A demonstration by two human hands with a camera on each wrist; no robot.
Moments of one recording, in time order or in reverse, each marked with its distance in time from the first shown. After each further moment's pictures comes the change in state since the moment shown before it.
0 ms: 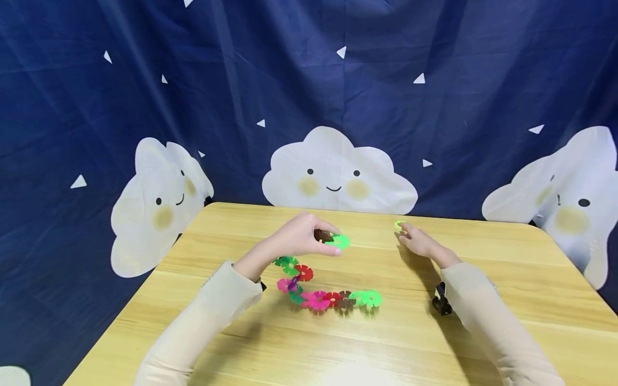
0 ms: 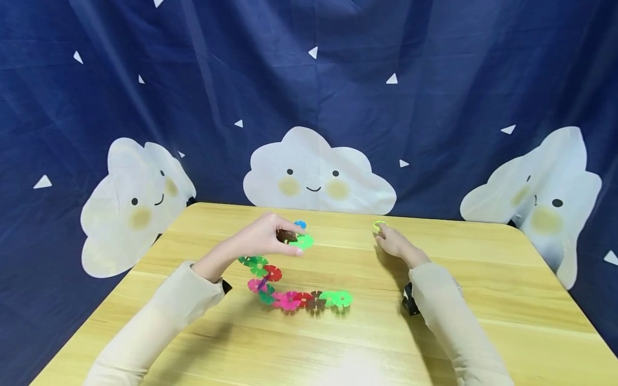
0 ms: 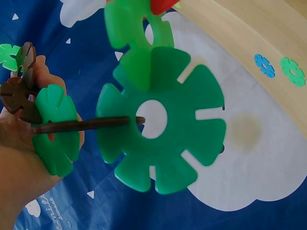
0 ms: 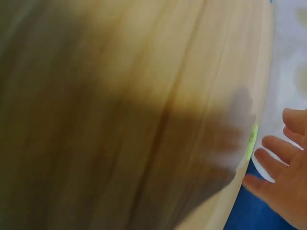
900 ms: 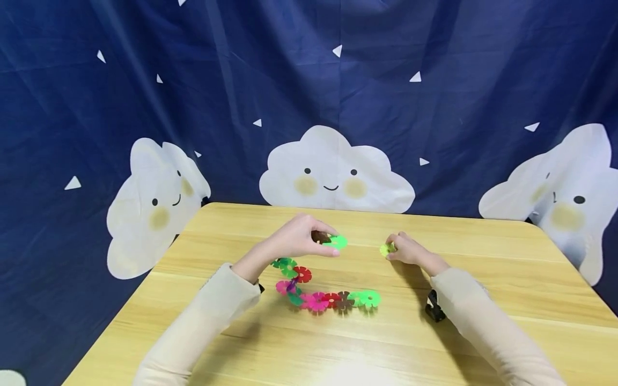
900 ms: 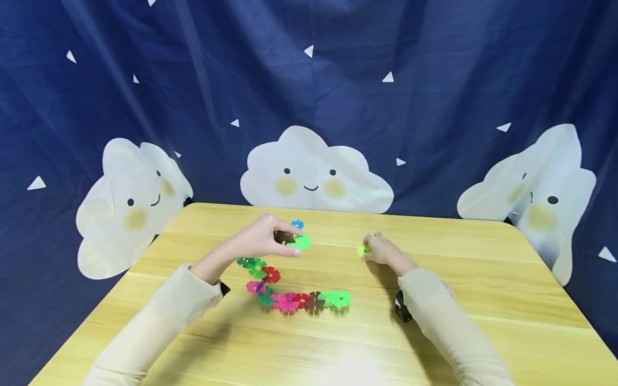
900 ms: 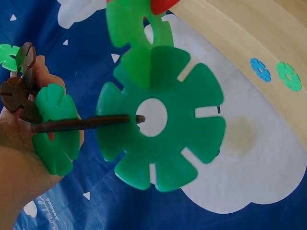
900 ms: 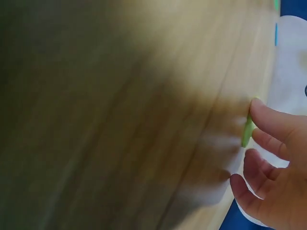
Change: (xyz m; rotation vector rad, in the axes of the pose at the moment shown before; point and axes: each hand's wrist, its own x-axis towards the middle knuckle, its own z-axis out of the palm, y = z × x) left_hand -0.001 -0.003 0.002 -0.002 -0.002 -0.015; right_hand -0.007 -0.023 0.018 -0.122 -0.075 -0.008
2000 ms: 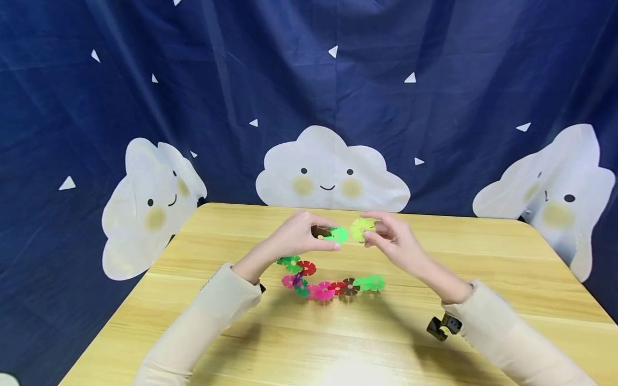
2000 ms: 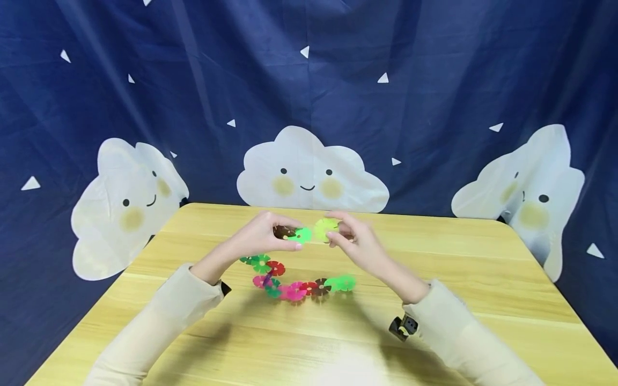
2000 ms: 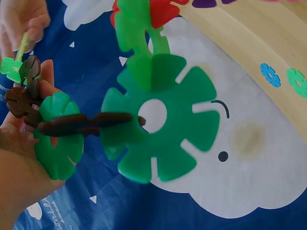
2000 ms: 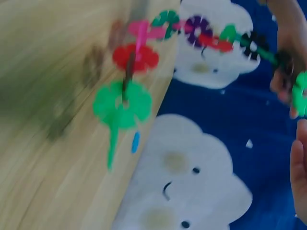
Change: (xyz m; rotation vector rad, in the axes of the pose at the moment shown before) left_hand 0.004 0.008 0.003 -0.064 0.080 -0.018; right_hand -0.056 -0.121 -0.045 0.541 0.505 -0.602
